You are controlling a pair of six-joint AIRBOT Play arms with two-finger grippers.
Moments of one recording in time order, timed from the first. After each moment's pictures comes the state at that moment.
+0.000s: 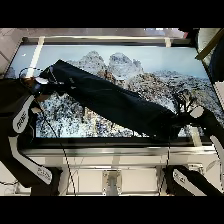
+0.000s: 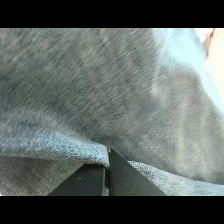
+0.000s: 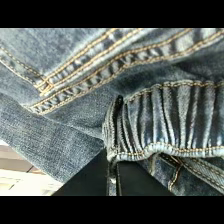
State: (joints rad) left arm 0.10 -1.82 1.38 0.68 -0.72 -1.30; right arm -0.18 -1.04 0.64 -1.19 1.05 1.35
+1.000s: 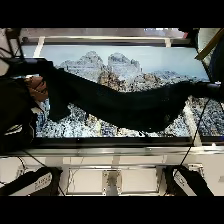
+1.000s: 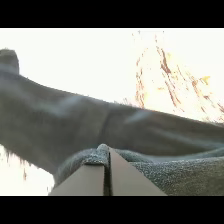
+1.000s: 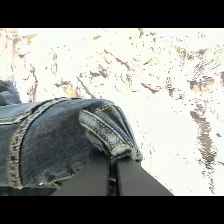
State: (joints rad) left arm -0.02 -1.22 1.44 1.30 -0.91 -1.34; right arm -0.21 -0.87 1.13 -1.34 1.09 1.39
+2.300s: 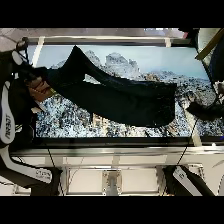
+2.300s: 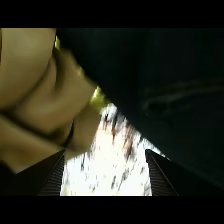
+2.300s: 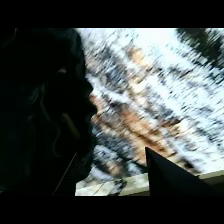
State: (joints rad) left arm 0.18 -1.62 1.61 1.55 -1.12 -1.57; right arm -0.55 -0.96 0.75 -1.15 1.05 1.31
